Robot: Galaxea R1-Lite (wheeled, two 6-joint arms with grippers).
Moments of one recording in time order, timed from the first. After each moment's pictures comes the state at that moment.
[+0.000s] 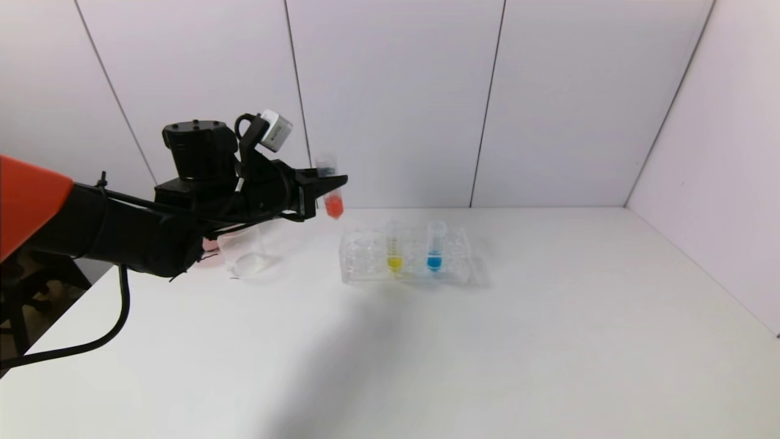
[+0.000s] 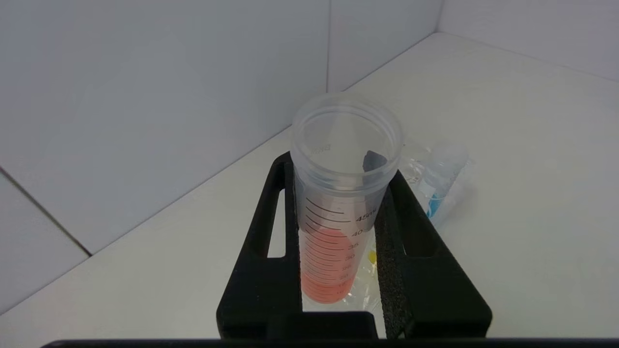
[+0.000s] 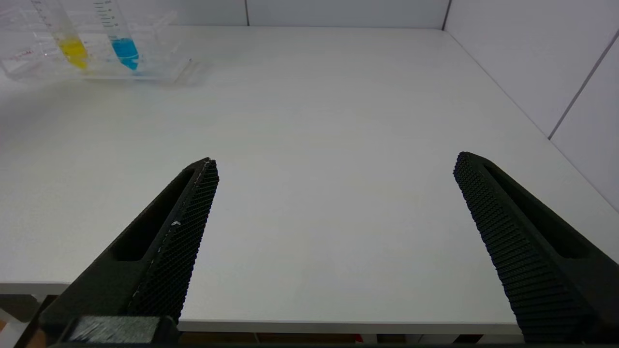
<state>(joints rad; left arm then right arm) -0.27 1.93 -1.13 -0.79 -0.57 0.05 0.00 0.00 0.00 0.01 0.00 0.00</state>
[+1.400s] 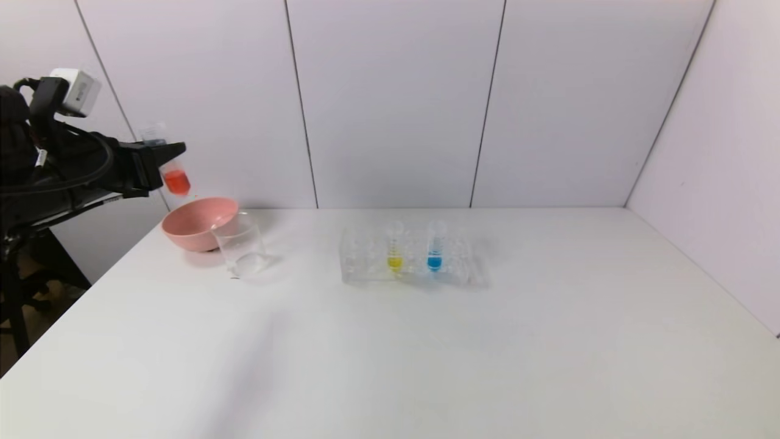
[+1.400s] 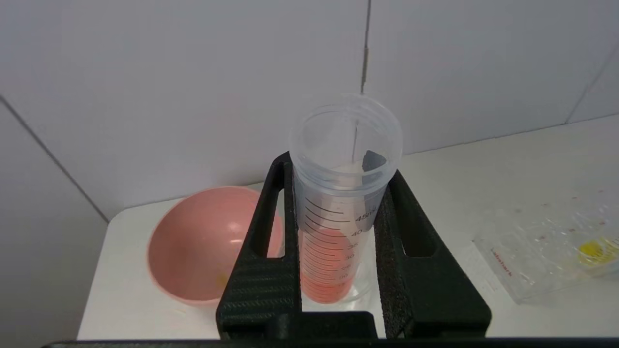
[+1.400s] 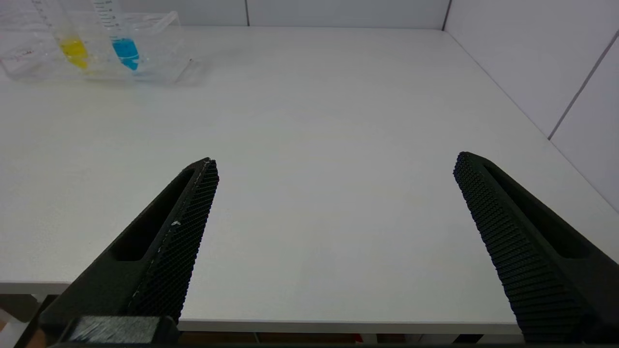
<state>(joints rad) 0.15 1.61 -0.96 -0.66 -0.38 0.04 0.00 0.00 0.00 0.01 0.00 0.00</state>
